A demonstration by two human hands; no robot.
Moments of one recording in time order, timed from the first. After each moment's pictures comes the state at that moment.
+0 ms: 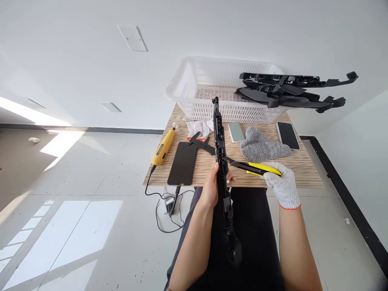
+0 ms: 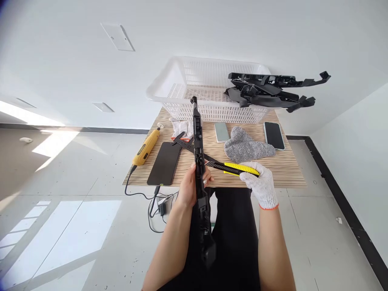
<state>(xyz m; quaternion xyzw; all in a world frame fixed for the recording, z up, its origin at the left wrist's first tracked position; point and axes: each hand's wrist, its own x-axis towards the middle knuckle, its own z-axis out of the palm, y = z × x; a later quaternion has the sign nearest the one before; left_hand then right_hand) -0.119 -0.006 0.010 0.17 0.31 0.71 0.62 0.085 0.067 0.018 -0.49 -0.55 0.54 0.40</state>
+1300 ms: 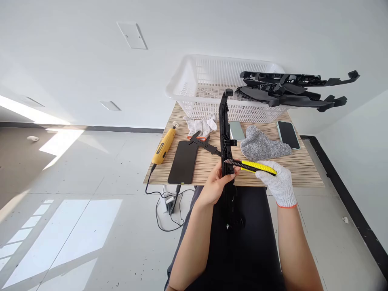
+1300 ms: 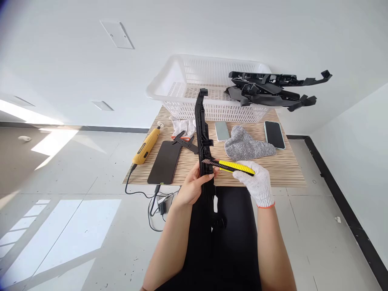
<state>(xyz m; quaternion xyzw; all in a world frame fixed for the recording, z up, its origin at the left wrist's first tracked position) -0.123 -0.010 0.003 0.30 0.39 0.64 0.59 0.079 0.063 0.019 -0.54 -0.61 0.47 0.34</state>
